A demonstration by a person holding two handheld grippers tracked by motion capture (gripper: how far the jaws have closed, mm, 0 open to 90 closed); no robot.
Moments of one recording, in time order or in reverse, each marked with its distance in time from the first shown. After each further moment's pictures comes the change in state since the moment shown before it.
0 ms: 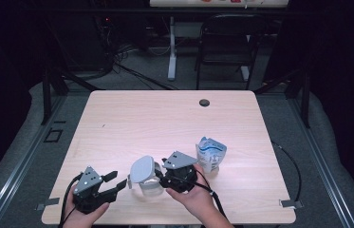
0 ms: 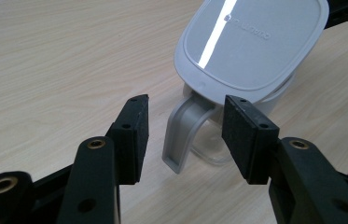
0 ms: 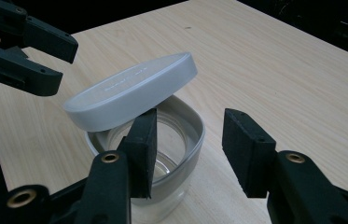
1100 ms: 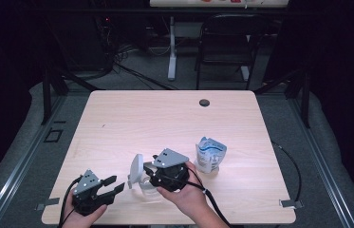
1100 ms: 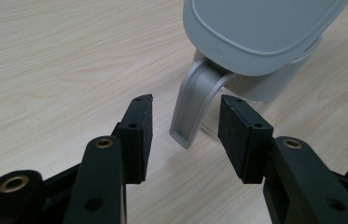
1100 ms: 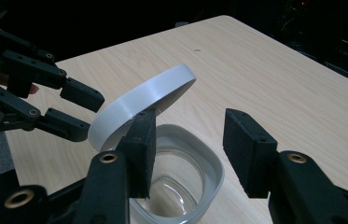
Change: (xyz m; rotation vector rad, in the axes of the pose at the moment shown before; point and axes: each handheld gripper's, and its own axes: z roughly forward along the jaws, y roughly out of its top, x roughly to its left) left arm 0.011 -0.019 0.007 0.053 -0.018 -0.020; right arm 0.017 0.028 -0.003 -0.034 0.008 -0.035
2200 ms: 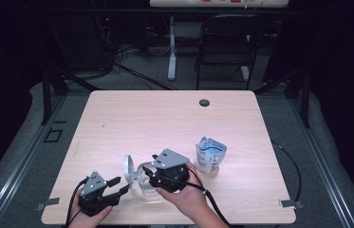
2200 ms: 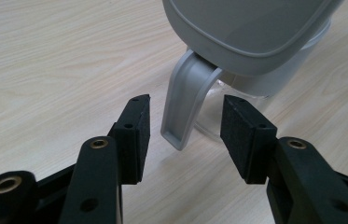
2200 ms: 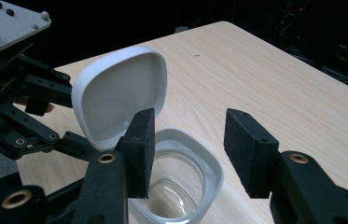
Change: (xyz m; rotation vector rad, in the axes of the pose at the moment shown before) left arm -0.006 -0.007 0.017 -0.005 -0.007 0.007; right arm 0.002 0.002 -0.006 -0.019 -0.003 -0.005
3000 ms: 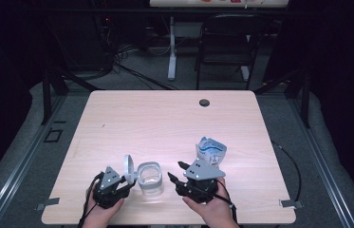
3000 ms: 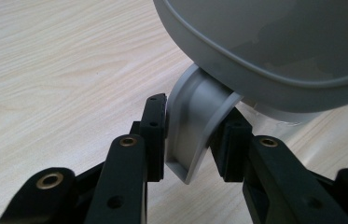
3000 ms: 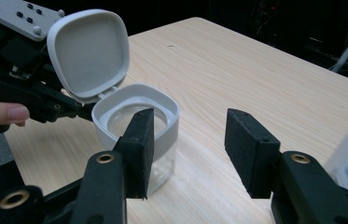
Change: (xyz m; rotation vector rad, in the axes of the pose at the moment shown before) left arm -0.008 0.009 0.034 0.045 0.082 0.041; right arm -0.022 -0.047 -0.051 -0.050 -0.061 0.079
